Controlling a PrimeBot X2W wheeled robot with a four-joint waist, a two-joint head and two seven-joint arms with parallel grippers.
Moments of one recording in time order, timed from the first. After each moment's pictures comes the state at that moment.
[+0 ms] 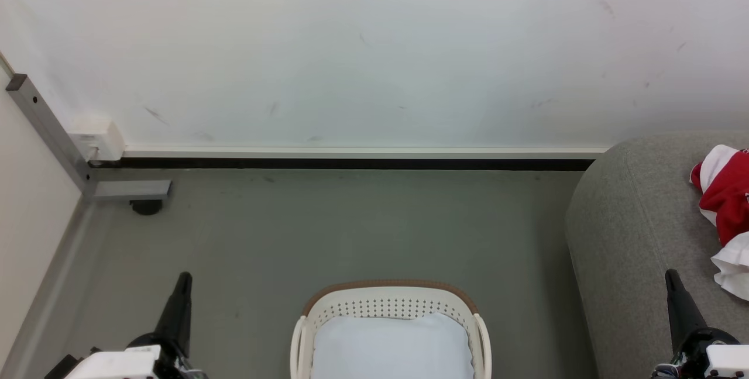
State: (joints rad) left arm -0.10 0.05 0.11 0.25 -1.61 -0.13 0.11; right arm -0.10 -0.05 -0.11 0.25 1.61 0.13 0.11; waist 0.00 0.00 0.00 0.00
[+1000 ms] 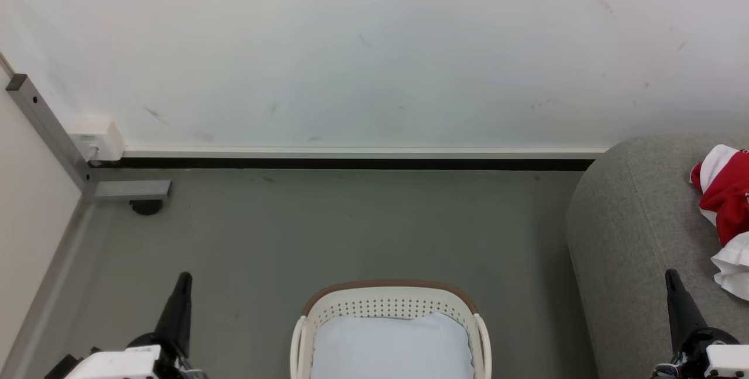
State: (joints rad) left arm -0.10 0.05 0.11 0.25 -1.61 -0.13 0.11; right arm -0.10 -0.05 -0.11 0.25 1.61 0.13 0.11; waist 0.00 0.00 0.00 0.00
